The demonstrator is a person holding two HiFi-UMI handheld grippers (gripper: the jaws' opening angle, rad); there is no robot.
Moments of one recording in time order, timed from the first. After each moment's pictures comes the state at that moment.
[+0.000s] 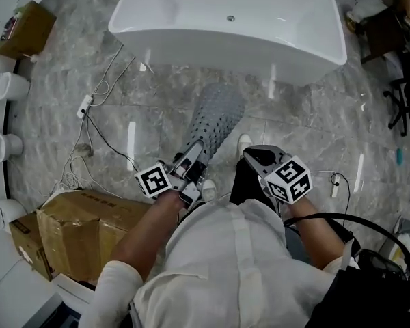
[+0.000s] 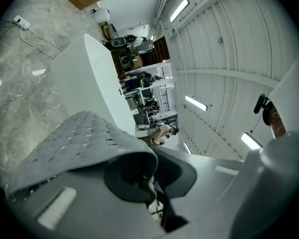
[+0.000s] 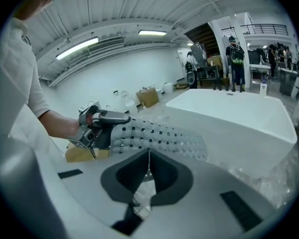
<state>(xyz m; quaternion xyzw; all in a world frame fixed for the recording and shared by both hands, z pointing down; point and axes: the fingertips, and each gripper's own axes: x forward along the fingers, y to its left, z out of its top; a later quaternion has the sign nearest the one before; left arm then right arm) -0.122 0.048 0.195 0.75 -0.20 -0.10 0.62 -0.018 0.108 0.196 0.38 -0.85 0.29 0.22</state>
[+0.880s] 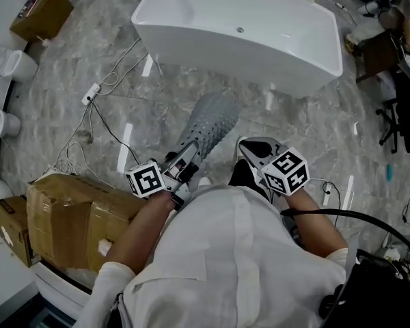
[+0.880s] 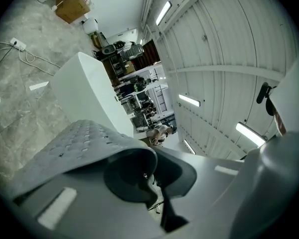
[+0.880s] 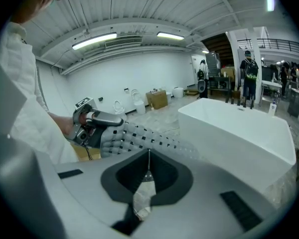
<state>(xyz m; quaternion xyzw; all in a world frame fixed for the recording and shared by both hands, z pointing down) -0.206 0.129 0.133 0.80 -0.21 -0.09 0.55 -0.094 0.158 0.140 0.36 -0.87 0.22 0.24</state>
